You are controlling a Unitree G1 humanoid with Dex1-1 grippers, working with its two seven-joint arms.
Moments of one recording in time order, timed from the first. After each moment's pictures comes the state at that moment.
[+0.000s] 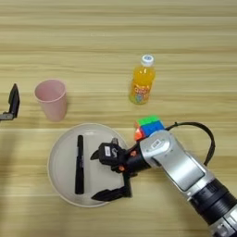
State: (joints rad) left arm 0.10 0.09 0.10 -0.25 -0.08 -0.14 -0.07; right arm -0.27 -0.60 0.56 -0.12 0.09 0.34 1.23
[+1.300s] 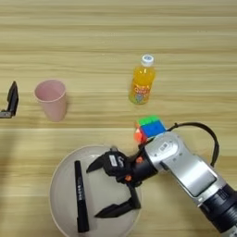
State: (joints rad) left arm 0.09 0.13 0.14 -0.26 -0.09 -0.14 -0.10; right arm -0.23 -0.64 0.49 -0.22 0.22 0.28 1.32
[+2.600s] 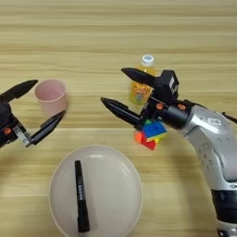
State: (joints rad) left arm 0.05 0.42 -0.09 -0.46 -0.34 0.10 -0.66; right arm -0.17 -0.44 -0.08 -0.33 0.60 0.28 0.85
